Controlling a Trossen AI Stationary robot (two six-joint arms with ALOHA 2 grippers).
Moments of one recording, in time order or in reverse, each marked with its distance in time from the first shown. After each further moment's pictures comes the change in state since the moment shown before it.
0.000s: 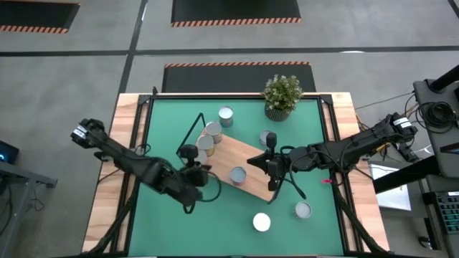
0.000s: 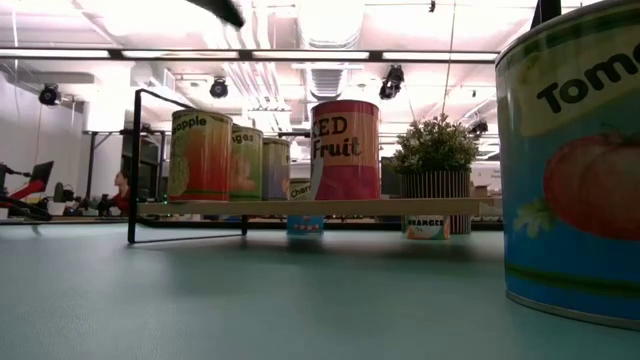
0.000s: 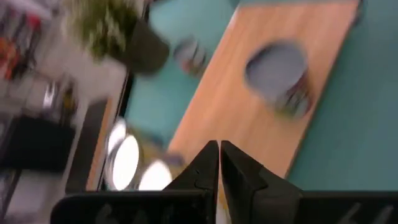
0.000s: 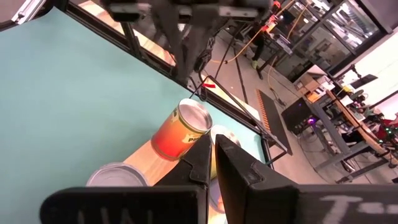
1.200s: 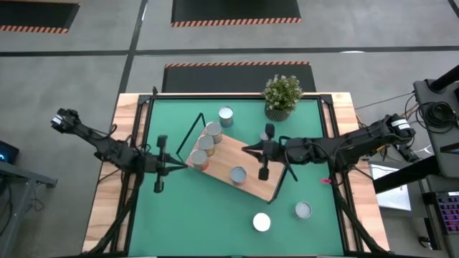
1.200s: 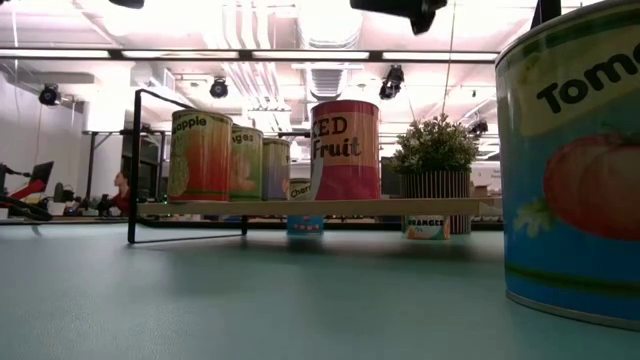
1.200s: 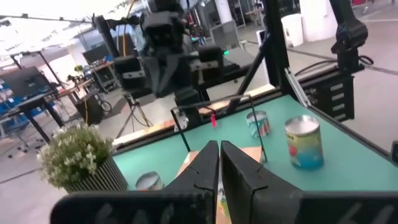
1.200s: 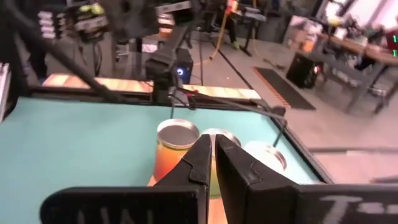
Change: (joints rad) left arm 0.001 -0.825 -0.782 0.912 0.343 0.455; right arm -0.105 0.040 0.000 0.127 0.000 0.417
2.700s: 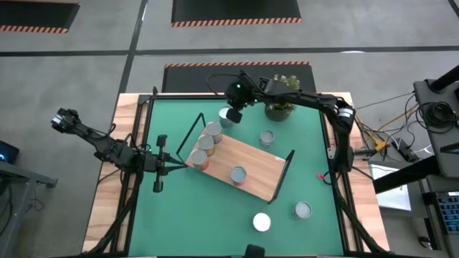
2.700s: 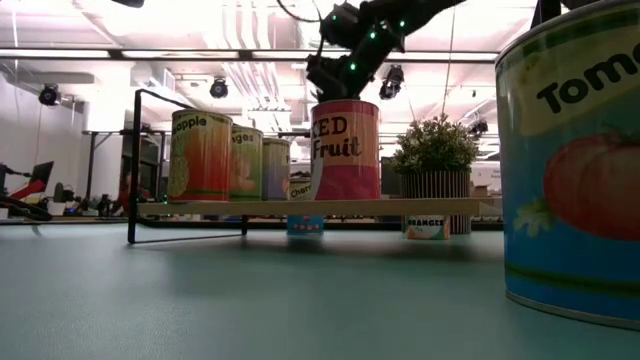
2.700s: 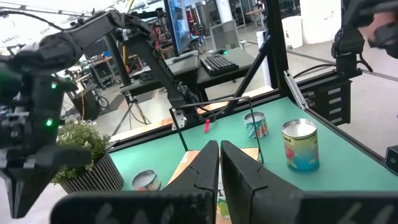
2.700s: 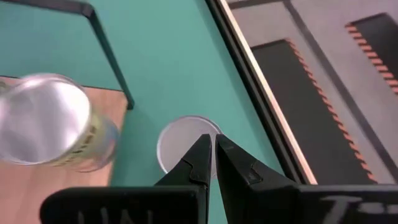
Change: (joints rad) left arm 0.000 0.001 0.027 -0.032 -0.001 -0.037; right arm -0.616 0.632 0.882 -0.866 -0.374 -0.050
